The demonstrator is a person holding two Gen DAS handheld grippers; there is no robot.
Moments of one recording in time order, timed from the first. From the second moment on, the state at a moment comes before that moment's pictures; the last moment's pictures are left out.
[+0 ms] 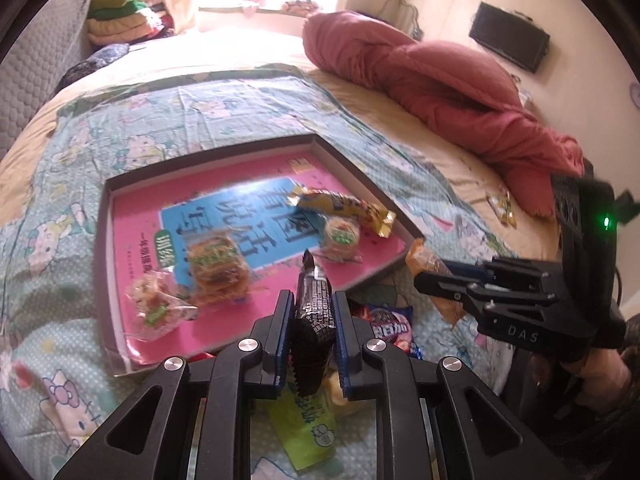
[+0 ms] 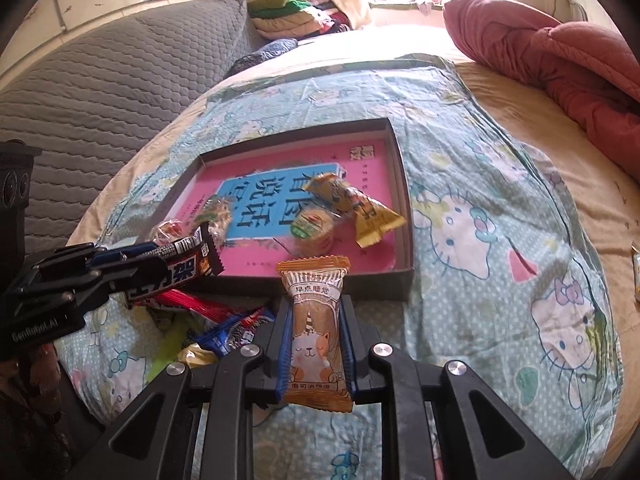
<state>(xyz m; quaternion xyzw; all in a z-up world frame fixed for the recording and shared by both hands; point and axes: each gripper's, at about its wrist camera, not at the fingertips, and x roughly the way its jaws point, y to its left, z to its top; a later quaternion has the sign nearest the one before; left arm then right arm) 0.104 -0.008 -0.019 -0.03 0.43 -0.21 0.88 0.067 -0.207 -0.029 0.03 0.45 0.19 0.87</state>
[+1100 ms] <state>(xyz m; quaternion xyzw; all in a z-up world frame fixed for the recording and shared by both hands) 0.135 0.050 -0.036 -0.10 0.44 -0.16 0.88 0.087 -0.210 -0.010 0.04 0.40 0.20 0.89</state>
